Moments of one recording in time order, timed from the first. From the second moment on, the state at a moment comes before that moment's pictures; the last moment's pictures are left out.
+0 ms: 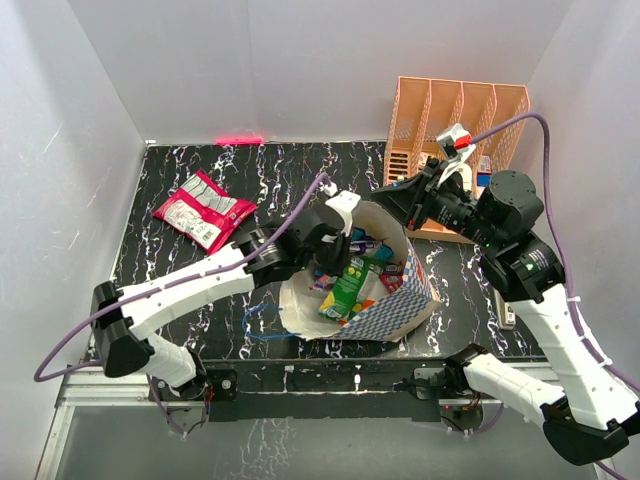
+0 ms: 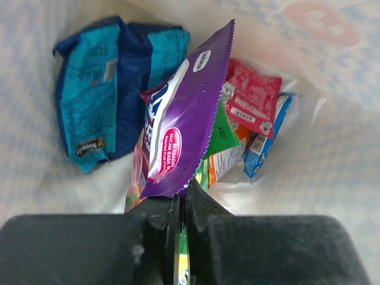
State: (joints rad) left arm -1.07 1.42 1.37 -0.61 -0.17 -0.45; right arm 0.47 0.92 1.28 -0.32 -0.46 0.30
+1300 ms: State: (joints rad) left arm -1.07 1.41 1.22 -0.57 -0.15 -0.54; right arm 0.47 0.91 1.28 -0.35 -0.44 0.29
